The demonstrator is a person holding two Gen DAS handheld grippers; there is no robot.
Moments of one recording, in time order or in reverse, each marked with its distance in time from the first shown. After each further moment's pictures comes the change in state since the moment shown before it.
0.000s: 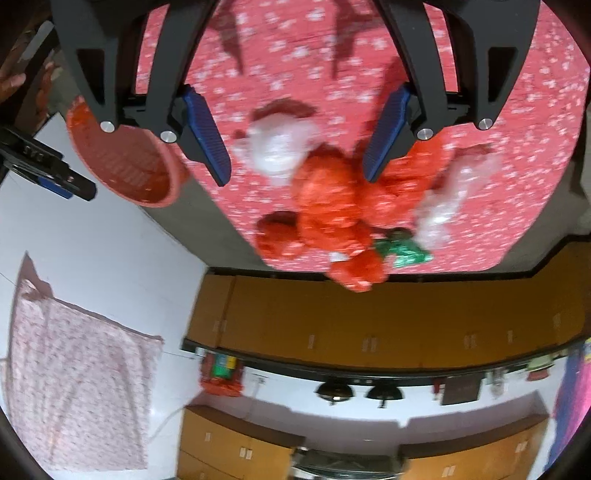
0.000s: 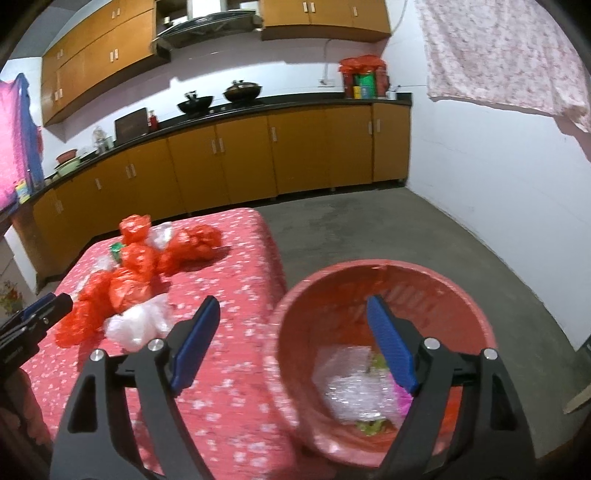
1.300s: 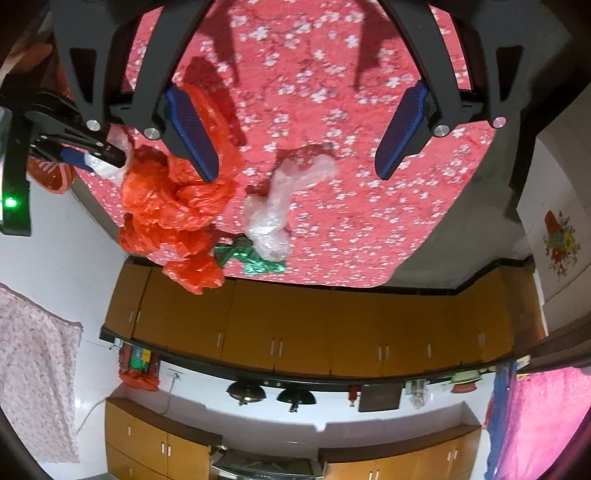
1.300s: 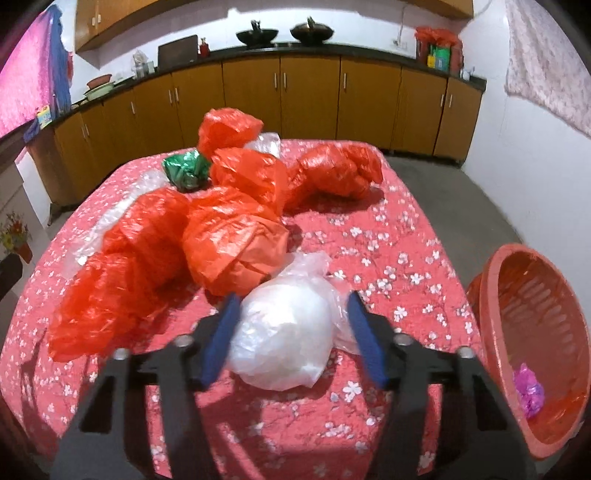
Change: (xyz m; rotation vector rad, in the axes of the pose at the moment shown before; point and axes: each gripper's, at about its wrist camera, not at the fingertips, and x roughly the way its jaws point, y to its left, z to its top) left arm -0.016 0.125 -0.009 -0.079 0.002 0.266; right arm 0.116 0.179 -0.033 -0.165 0.219 0.080
